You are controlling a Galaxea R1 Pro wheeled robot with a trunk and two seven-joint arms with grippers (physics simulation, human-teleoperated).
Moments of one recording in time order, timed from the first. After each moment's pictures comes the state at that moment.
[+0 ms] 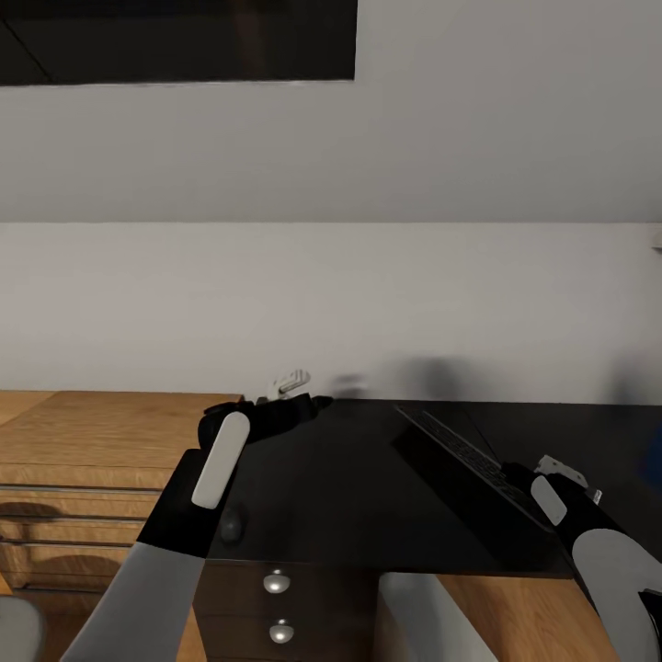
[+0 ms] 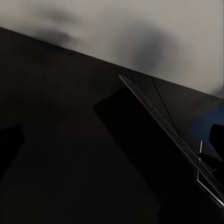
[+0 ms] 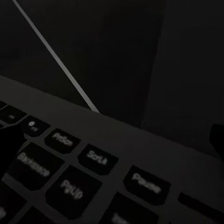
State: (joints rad) left arm -0.70 -0.14 -0.16 -1.33 0.74 0.89 0.24; right arm -0.82 -0.26 -0.26 -0.37 -0.35 0.26 -0.17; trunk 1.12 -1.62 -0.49
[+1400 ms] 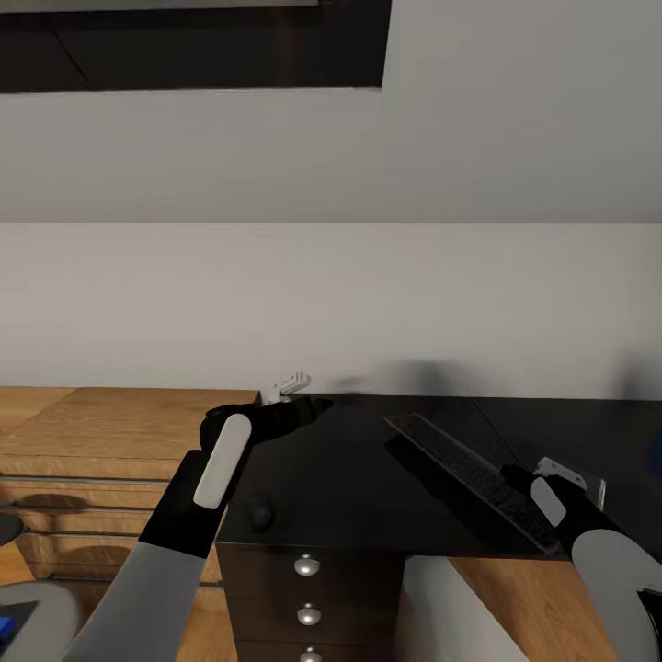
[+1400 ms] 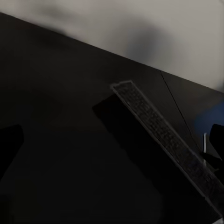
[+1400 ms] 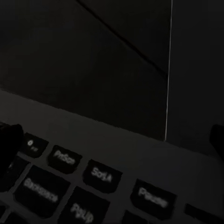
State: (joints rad) left arm -0.70 -0.14 -0.16 -1.31 0.74 0.89 0.23; right arm -0.82 -0.26 -0.26 -0.36 -0.35 0.26 -0.17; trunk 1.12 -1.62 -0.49
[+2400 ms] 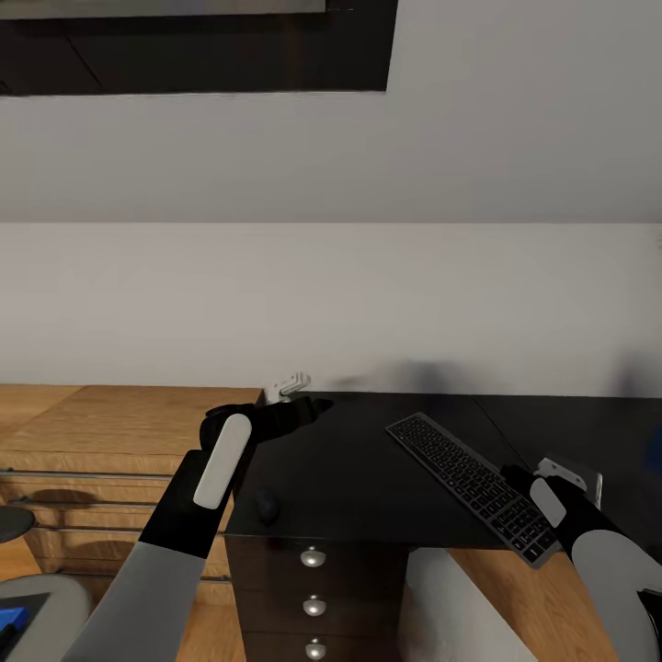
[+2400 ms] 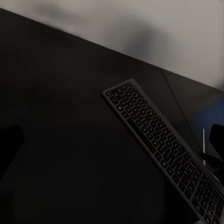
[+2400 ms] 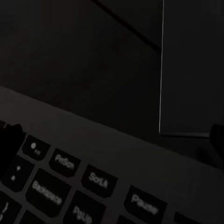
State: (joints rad) left arm -0.70 -0.14 -0.16 -1.31 0.74 0.89 0.23; right arm -0.82 -0.26 -0.26 -0.36 -0.36 0.26 -0.17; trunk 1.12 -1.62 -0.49
